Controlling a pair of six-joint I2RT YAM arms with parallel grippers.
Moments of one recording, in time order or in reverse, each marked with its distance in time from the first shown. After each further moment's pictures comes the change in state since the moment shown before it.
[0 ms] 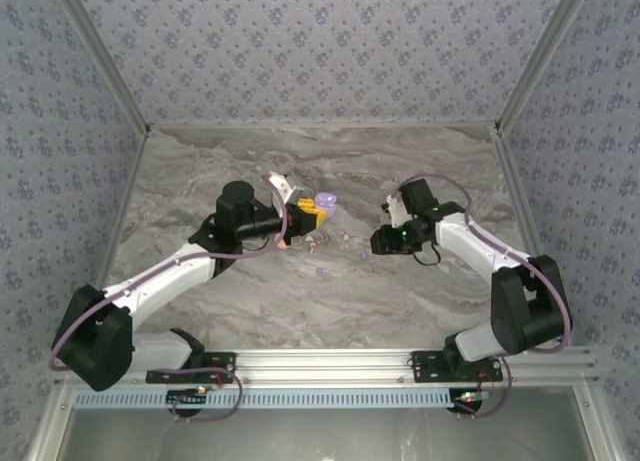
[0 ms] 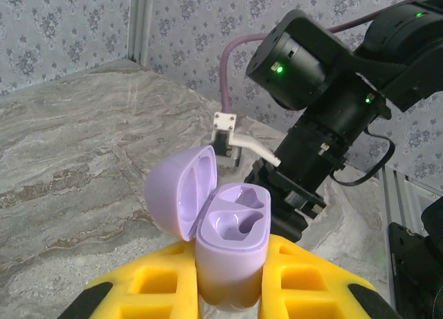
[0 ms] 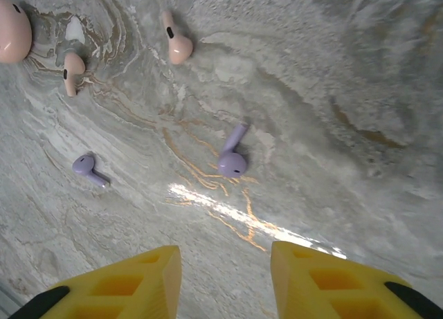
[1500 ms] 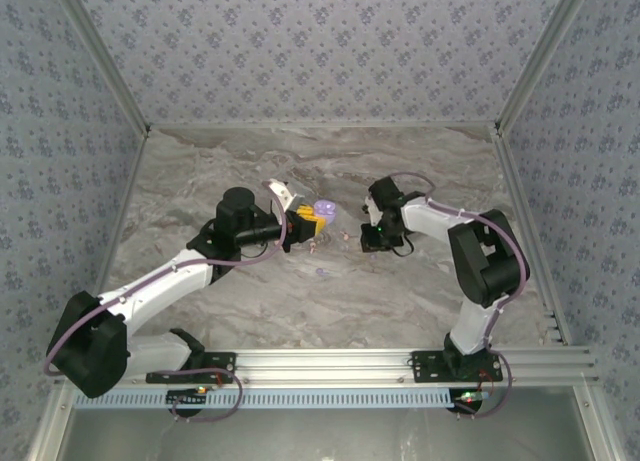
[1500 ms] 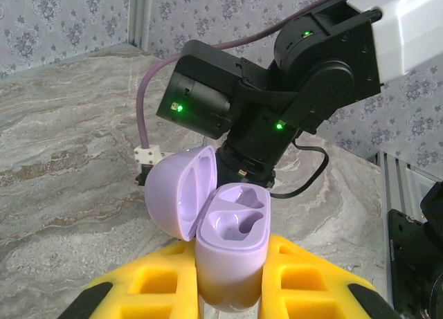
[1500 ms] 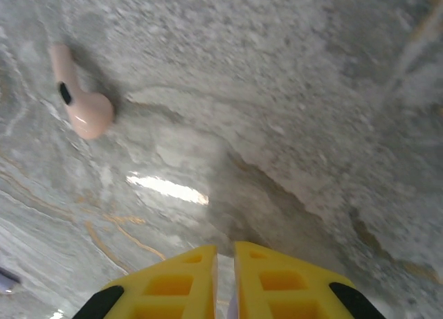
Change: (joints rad) left arm -0.021 -0.034 -0.032 -0.042 -0.027 0.012; right arm 0.087 0.315 0.154 0.027 0.167 0.048
